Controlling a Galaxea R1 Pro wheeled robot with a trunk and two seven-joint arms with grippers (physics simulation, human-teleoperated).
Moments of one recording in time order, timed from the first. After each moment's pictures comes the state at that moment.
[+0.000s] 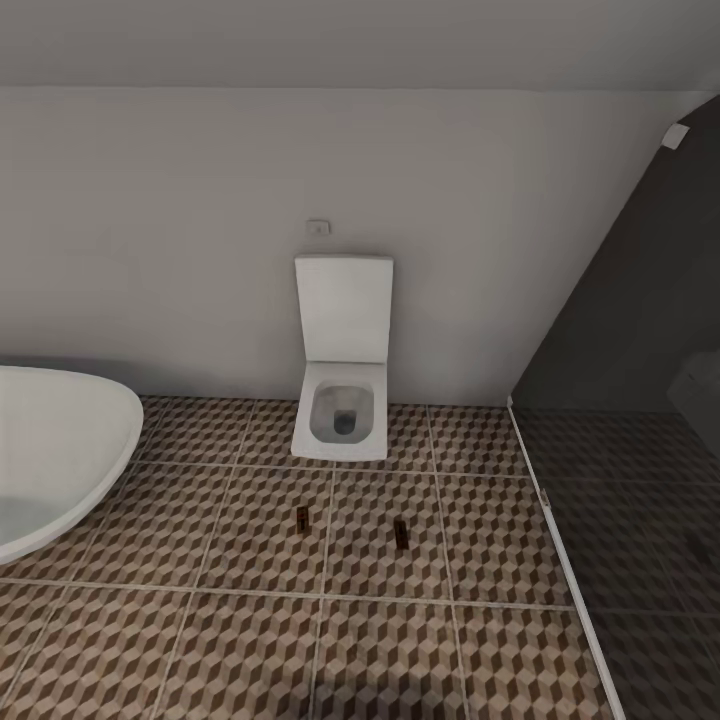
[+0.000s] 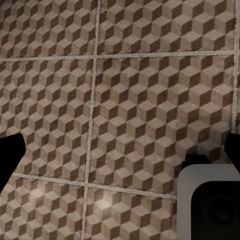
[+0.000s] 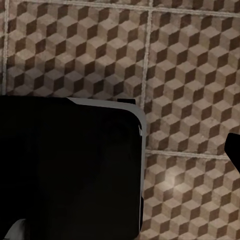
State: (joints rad) left arm -0.31 0.11 -0.39 0.07 0.38 -0.72 0.14; right arm -0.14 -0.05 0.04 -0.02 -0.03 -0.67 0.06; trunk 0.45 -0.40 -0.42
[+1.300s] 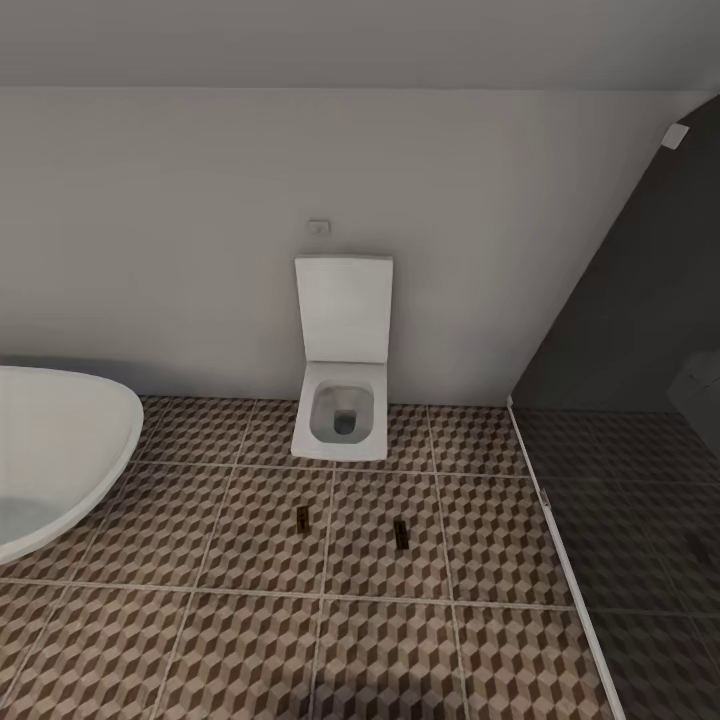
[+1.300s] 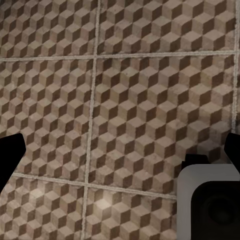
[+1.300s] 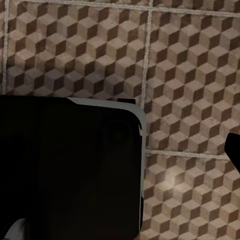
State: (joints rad) left arm -0.31 0.11 -0.39 0.07 0.38 -0.72 0.14; right arm -0.14 -0.05 0.04 -0.02 -0.03 -0.67 0.06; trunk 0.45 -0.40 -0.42
